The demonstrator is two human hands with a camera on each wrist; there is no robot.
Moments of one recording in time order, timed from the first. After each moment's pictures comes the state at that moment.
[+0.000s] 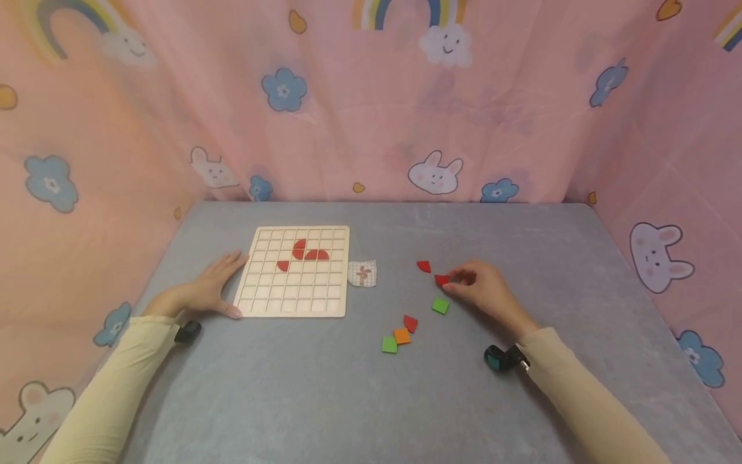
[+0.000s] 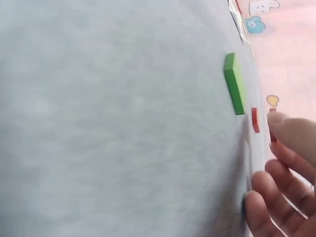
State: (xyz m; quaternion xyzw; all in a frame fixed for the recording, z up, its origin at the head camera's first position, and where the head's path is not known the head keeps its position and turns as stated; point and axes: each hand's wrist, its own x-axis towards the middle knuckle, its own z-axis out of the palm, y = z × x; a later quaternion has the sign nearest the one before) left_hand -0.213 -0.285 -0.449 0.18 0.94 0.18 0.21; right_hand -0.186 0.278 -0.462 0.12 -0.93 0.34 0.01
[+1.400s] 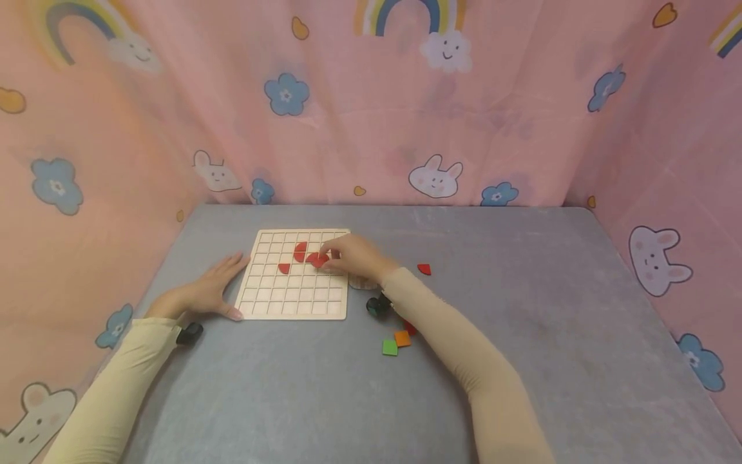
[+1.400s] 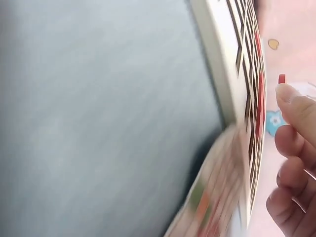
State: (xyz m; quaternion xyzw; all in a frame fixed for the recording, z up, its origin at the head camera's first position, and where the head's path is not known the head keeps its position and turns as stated) left_hand -0.212 -0.285 -0.448 0.17 0.94 0.19 0.20; right_hand -0.272 0.066 -0.443 0.34 -0.90 0.27 -0.08
